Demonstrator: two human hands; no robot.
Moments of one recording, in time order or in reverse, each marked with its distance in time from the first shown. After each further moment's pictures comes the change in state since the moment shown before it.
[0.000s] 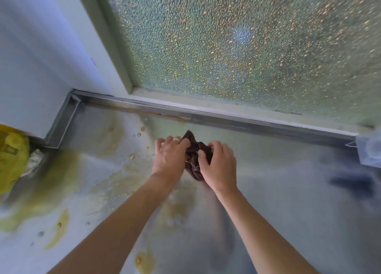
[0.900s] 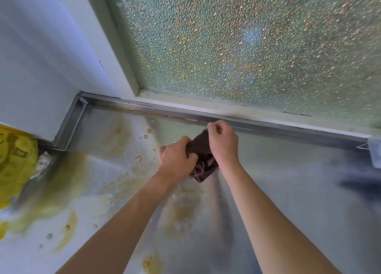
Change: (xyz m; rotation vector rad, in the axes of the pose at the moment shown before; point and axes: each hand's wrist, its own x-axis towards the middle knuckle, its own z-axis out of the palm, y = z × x) left_hand 0.003 -0.003 -0.021 -0.461 -0.177 -0.203; right_hand 0.063 -0.050 -0.019 0.523 -0.059 0.298
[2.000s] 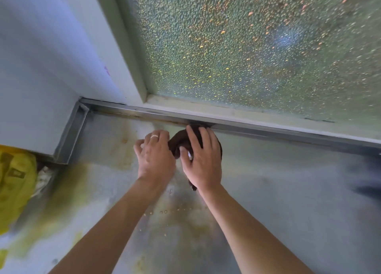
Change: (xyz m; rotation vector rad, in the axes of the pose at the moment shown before) left_hand 0.046 -0.071 -0.030 0.351 0.292 -0.014; right_hand -0.015 0.037 0.099 -0.597 0.108 -0.557
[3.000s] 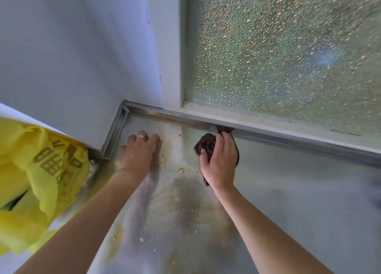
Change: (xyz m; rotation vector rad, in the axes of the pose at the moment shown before) left_hand 0.012 -0.125 -0.061 0.300 -0.209 0.038; right_hand 0.000 -0.042 0.015 0.039 0.012 0.117
